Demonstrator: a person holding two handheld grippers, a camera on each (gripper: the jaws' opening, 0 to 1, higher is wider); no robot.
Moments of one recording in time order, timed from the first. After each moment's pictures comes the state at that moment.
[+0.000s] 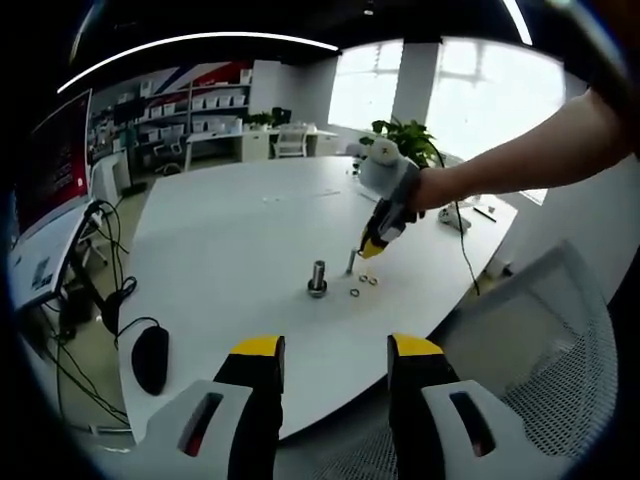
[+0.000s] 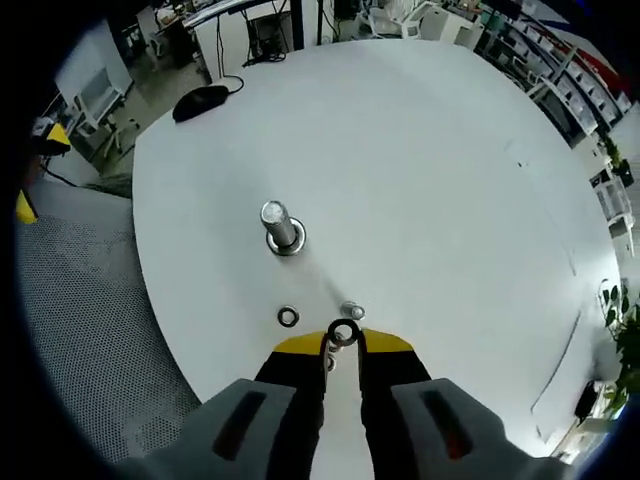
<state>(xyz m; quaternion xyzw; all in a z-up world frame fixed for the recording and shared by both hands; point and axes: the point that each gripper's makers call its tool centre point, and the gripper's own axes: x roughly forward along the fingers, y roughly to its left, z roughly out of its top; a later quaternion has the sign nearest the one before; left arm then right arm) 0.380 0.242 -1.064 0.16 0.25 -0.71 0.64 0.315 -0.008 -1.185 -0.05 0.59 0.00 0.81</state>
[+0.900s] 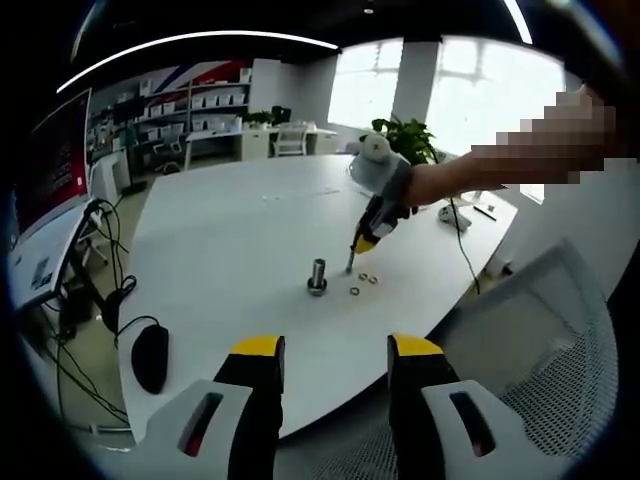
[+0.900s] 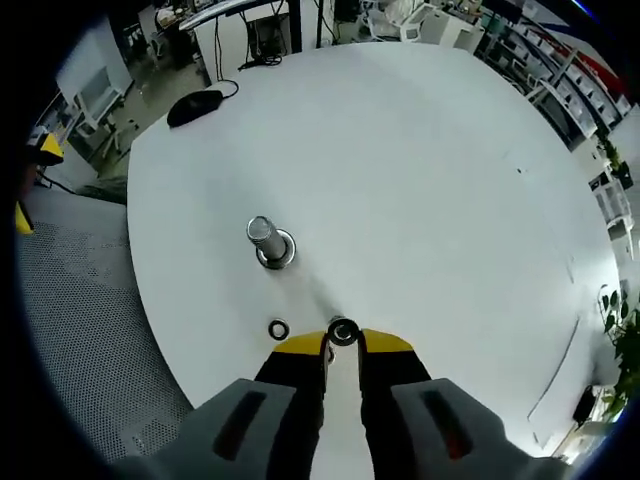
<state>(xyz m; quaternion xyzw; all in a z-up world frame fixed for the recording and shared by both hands) 0.381 0.243 -1.066 0.16 0.25 -0.70 0.64 0.328 -0.010 -1.182 -0.05 0.59 0.01 0.81</state>
